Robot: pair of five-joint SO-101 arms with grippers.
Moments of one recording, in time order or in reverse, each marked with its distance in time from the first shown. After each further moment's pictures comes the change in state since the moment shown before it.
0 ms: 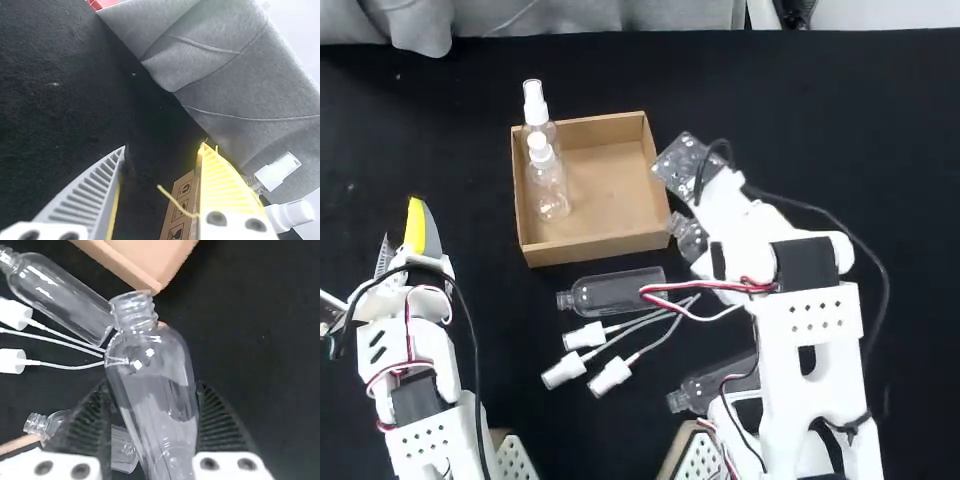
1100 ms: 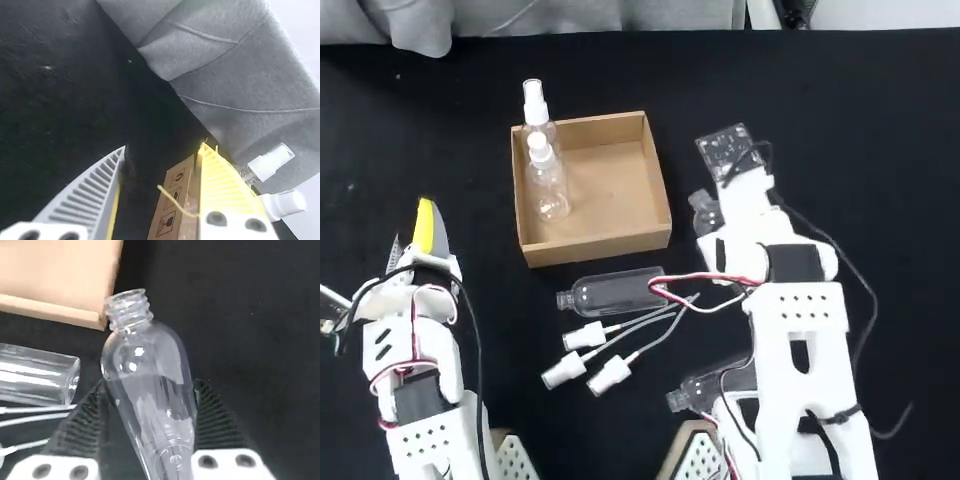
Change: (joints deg) left arm 2.4 0.0 0.0 1.6 2.5; right arm 5.7 0.0 19.6 -25.5 -17.3
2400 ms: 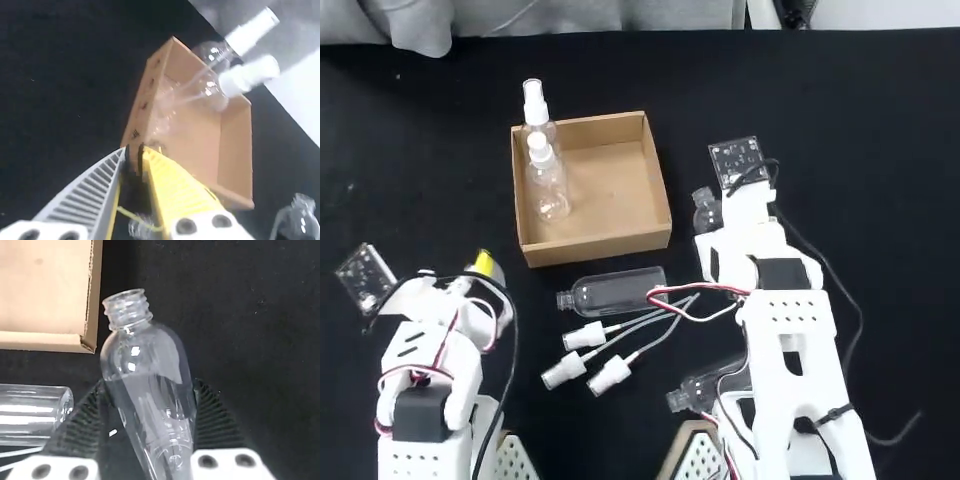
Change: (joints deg) left arm 19.8 -0.2 -16.8 33.8 -0.5; right arm 0.2 0.0 10.2 -14.2 -6.9
